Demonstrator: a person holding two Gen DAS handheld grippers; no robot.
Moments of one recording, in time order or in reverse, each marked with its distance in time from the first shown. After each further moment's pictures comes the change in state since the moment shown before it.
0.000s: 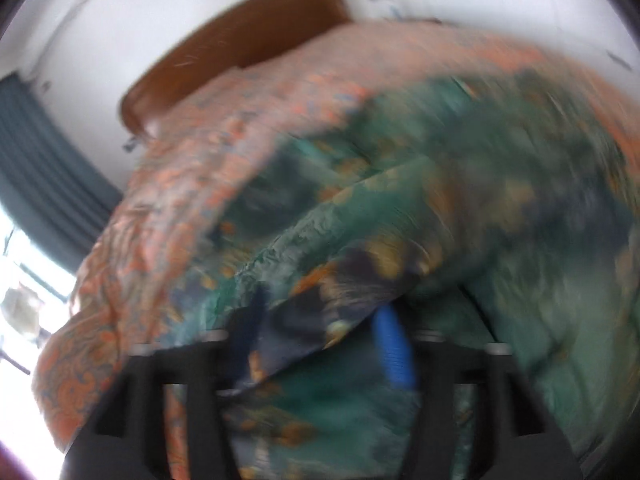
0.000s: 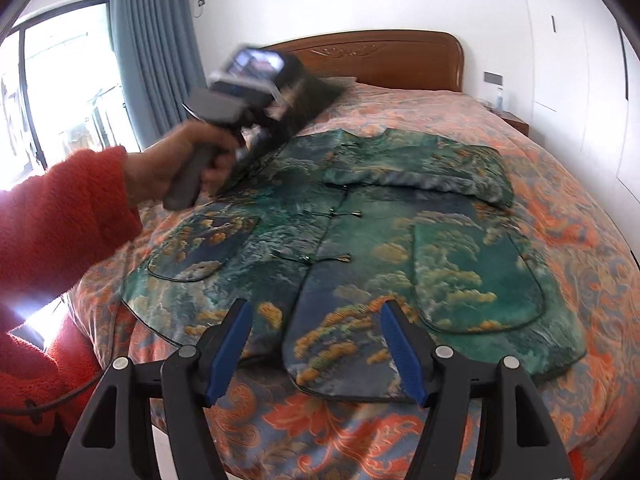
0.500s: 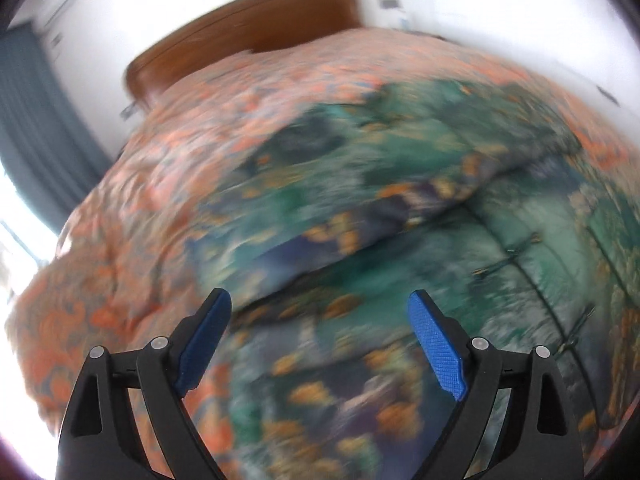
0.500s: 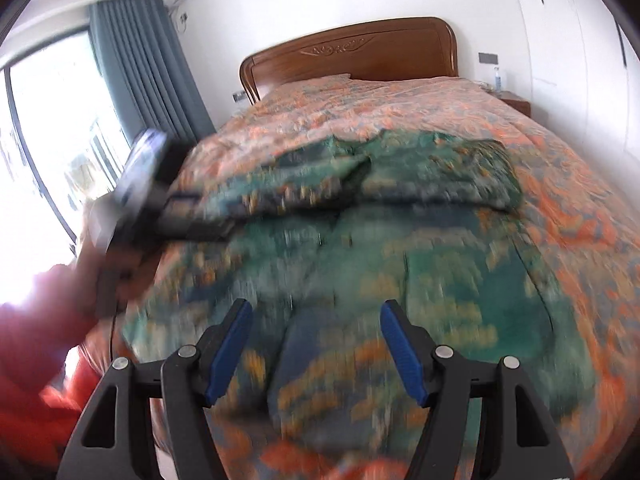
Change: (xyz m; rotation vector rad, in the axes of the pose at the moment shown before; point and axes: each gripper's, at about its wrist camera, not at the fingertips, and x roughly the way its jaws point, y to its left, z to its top) left arm -0.057 0.079 -0.091 -0.209 -0.009 -0.085; right arm 0.031 -0.042 0.059 0.114 0.001 0.093
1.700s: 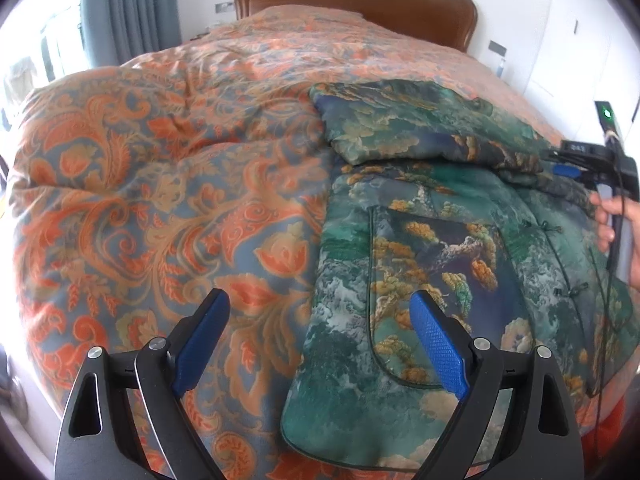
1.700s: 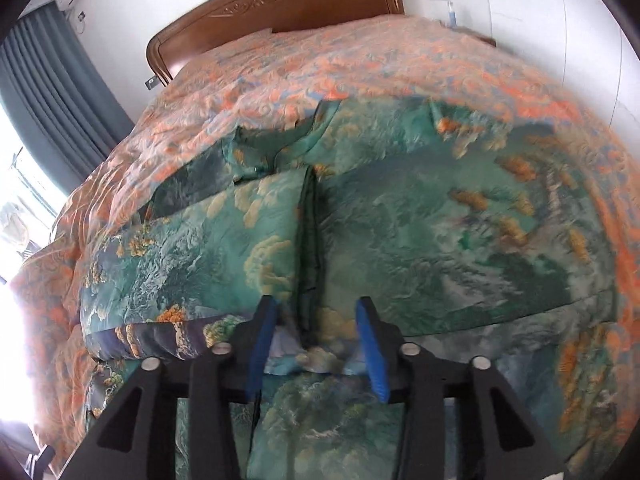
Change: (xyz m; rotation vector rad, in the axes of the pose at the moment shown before) left arm -0.039 0.089 -0.137 -0.458 0.088 -0.034; right arm 0.232 -0.067 0.139 0.178 0.171 -0.201
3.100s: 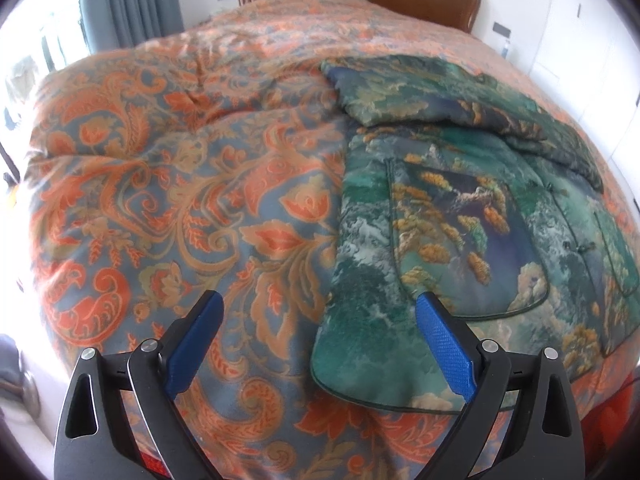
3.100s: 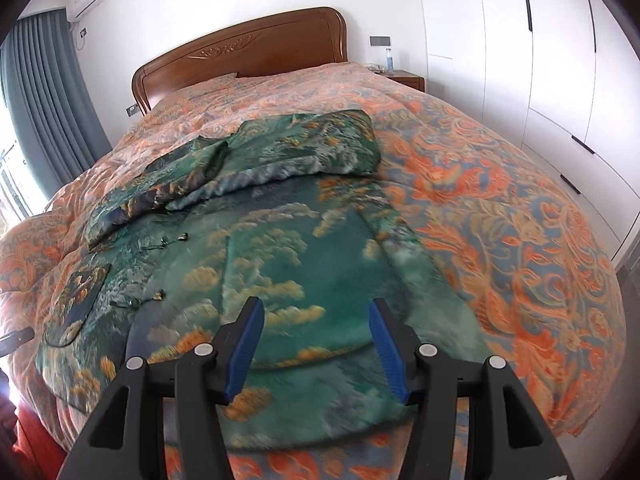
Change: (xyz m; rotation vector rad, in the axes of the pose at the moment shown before) left arm -0.007 0.015 -0.027 0.022 0.084 0.018; right arm -0.213 -0.106 -0.201 0.022 -0.162 -0.158
